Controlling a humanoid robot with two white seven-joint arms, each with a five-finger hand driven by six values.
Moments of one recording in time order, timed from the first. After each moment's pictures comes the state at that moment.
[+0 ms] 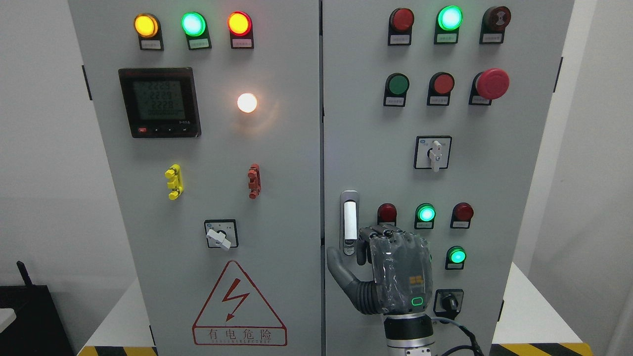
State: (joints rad) left arm 0.11 -0.05 0.00 0.00 0.11 -0.11 -0.07; right arm -0.46 0.14 0.30 -1.65 1.22 0.06 -0.37
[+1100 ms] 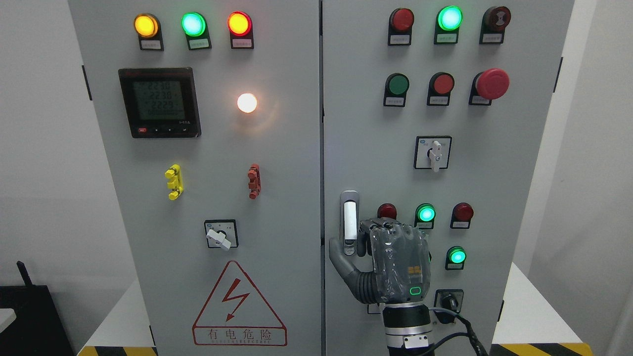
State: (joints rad) left arm 0.11 -0.05 0.00 0.00 0.11 -0.11 -0.07; right arm -0.50 0.14 0.29 -1.60 1.20 0.07 -0.38
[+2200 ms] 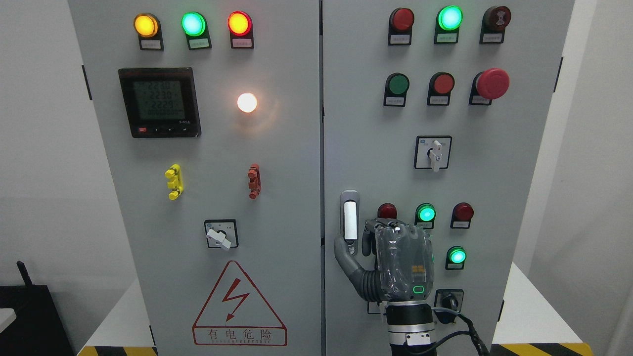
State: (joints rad) left arm 0.11 -0.05 0.00 0.00 0.11 -0.11 -0.07; right arm -0.50 0.14 0.27 -1.59 1.19 0.09 -0.38
